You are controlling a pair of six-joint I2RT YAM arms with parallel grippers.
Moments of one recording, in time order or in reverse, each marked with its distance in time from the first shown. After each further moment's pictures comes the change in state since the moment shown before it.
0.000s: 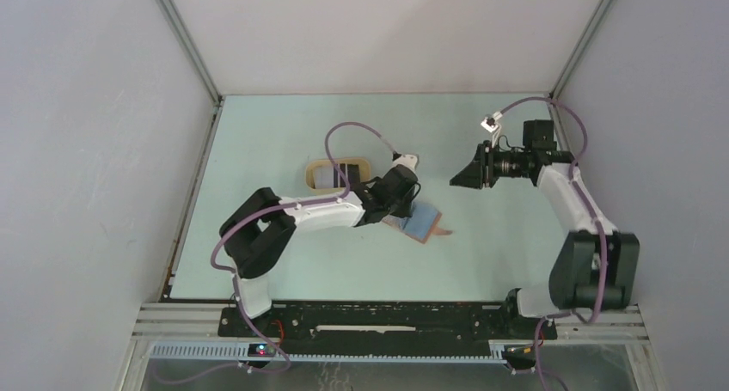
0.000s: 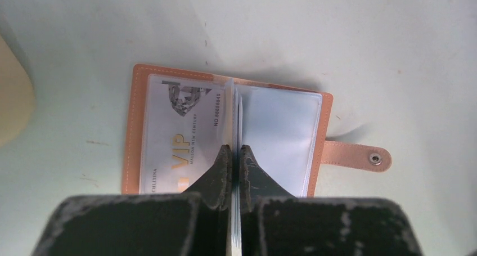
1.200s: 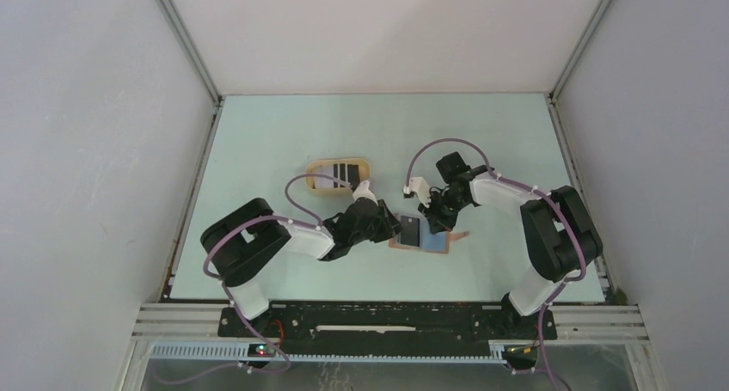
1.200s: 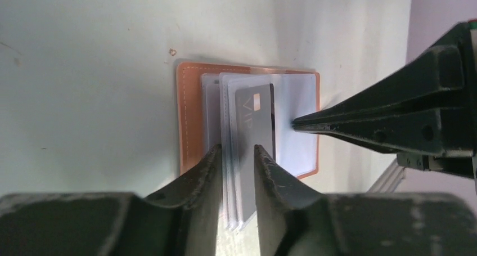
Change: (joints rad) left arm 0.046 -0.122 -0.574 0.683 0.184 -0.569; right arm 0.495 0.163 -0.145 0.000 0.649 -0.562
